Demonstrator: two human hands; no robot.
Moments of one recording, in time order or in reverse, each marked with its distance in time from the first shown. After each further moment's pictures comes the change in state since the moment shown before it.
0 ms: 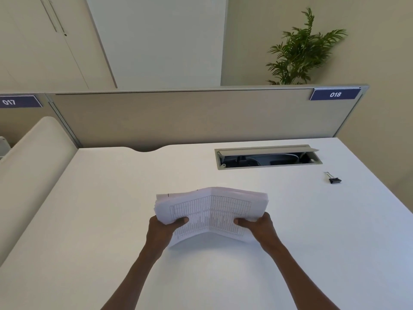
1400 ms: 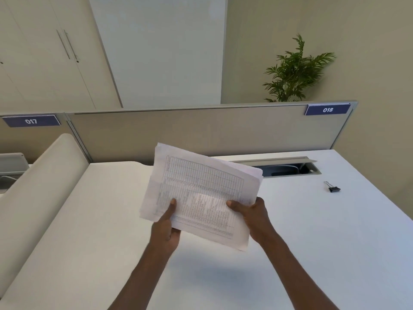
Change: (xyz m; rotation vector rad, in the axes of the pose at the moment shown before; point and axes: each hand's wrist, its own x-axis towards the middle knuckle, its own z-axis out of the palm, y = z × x) left_hand -0.002 0.038 -0.003 -0.889 -0.057 -0.126; right_hand -0.036 -0.085 0.057 0.201 -0.039 -0.153
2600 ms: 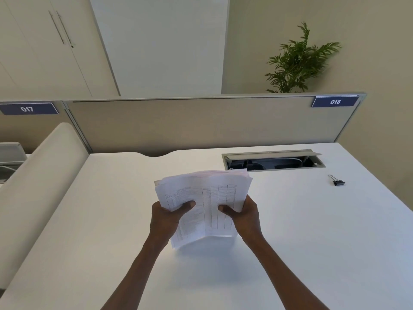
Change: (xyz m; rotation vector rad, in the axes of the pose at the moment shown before) left_hand -0.015 0.031 -0.009 0.831 -0.042 0.330; right_hand 0.000 0.049 0.032 -0.314 0.106 -0.116
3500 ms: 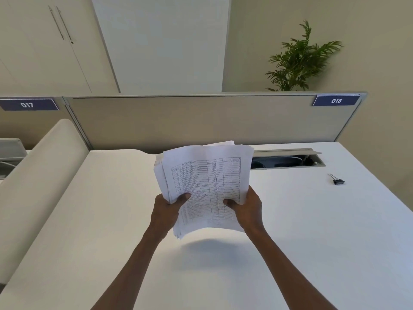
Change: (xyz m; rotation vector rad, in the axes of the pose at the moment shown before) left_hand 0.012 0.002 0.000 0.018 -0.054 -0.004; right_hand 0.012 -0.009 -0.001 -0.222 0.104 0.001
